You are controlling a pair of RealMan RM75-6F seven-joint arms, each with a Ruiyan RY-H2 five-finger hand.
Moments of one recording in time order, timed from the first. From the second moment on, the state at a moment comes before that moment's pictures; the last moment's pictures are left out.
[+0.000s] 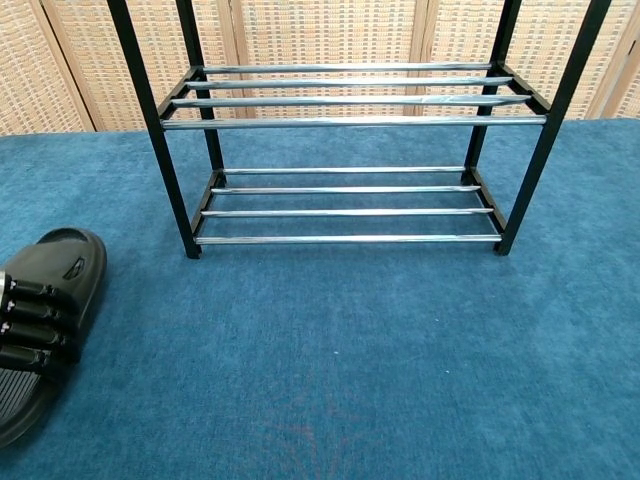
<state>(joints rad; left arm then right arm) -0.65 -1.51 0.43 -0.49 2.23 1.56 -0.26 0.07 -1.09 0.15 -1.68 -1.29 1.46 -0.22</state>
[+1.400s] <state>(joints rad) -1.04 -1.61 0.28 -0.67 2.31 1.42 -0.11 0.08 -1.05 0.16 -1.65 -1.23 1.41 -0.13</state>
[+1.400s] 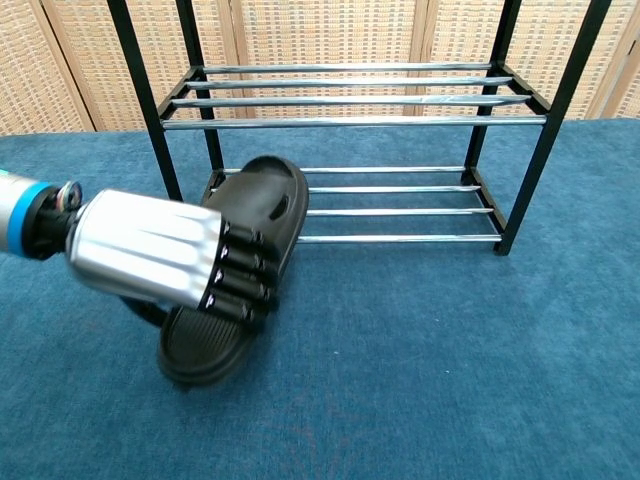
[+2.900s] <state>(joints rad) -1.11 -1.85 0.36 -0.11 2.10 1.27 -0.35 0.11 -1.08 0.18 -1.60 -1.11 1.35 -0.16</state>
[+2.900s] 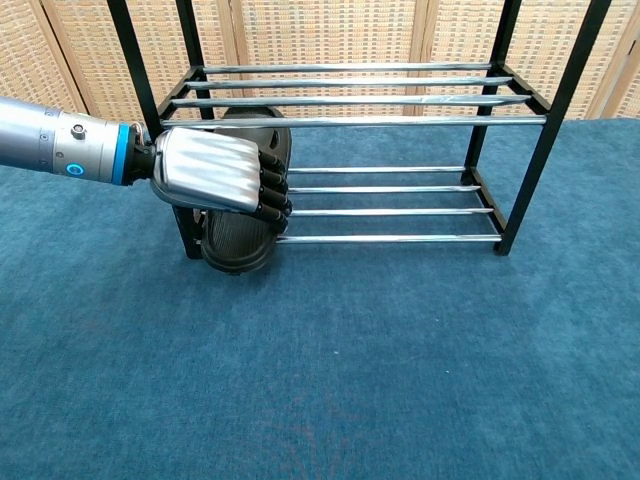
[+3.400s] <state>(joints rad) -1.10 -1.84 0.39 -0.12 2.07 1.26 -0.32 0.10 -1.07 0.18 -1.60 -1.11 1.35 -0.16</state>
